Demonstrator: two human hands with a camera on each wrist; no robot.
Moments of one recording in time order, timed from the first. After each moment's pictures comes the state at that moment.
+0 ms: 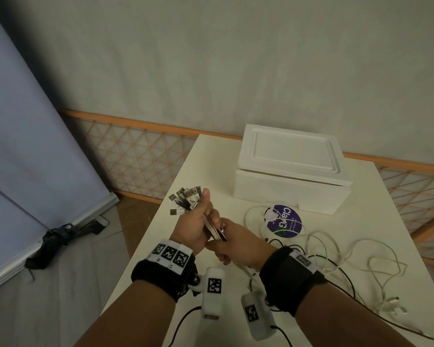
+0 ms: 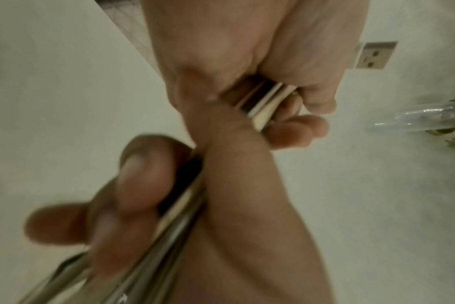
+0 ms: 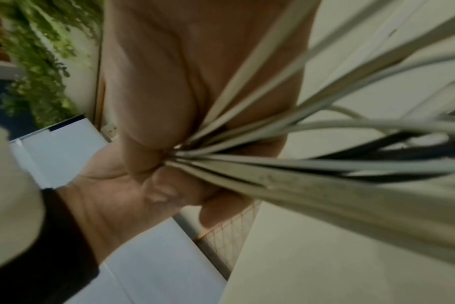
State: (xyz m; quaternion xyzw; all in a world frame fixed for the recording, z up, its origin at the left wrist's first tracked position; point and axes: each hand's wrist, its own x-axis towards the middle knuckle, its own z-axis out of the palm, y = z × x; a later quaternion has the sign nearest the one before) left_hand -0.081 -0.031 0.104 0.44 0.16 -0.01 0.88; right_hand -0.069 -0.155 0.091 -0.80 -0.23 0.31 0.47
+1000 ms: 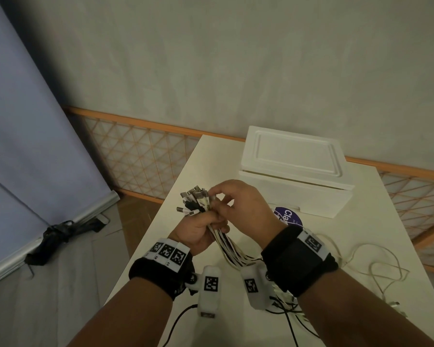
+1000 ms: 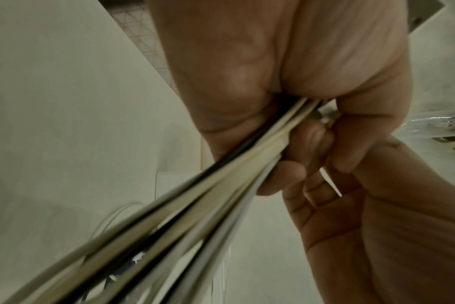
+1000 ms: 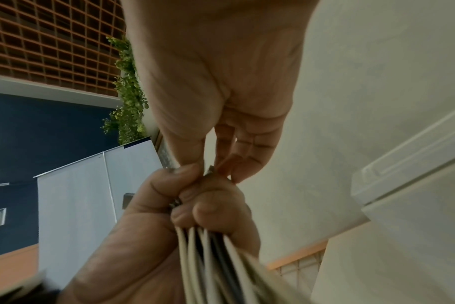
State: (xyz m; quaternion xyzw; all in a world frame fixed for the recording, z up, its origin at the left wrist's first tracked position) left_hand -0.084 -0.025 0.093 0.41 0.04 -0.08 0.91; right_hand -0.048 -0.147 0.149 -0.85 -0.31 0.00 0.43
